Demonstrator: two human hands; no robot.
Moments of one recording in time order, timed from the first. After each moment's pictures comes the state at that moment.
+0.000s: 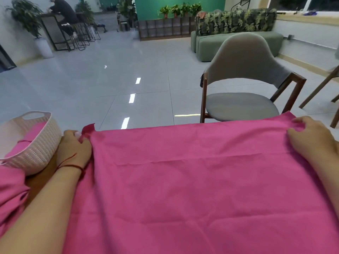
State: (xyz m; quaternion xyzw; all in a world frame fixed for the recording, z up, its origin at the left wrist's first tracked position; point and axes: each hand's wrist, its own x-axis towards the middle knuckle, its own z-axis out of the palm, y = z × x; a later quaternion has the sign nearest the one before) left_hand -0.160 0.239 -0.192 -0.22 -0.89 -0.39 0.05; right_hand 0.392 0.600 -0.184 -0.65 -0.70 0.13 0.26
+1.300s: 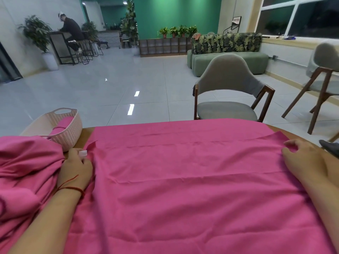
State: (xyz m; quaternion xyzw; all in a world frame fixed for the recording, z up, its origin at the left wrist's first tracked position) left_hand -0.050 0.108 -0.189 -0.23 -0.90 -0.37 0.06; right_hand 0.496 0.472 -0.184 -0.63 -0.71 0.11 0.29
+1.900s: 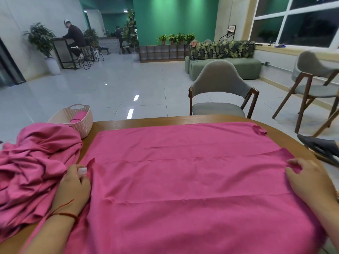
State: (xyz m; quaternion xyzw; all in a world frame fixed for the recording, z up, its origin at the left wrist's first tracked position) left_hand 0.049 -0.024 -0.195 -0.27 -0.88 -0.38 0.08; right_hand 0.598 0.345 -0.195 -0.65 -0.72 0.07 0.25
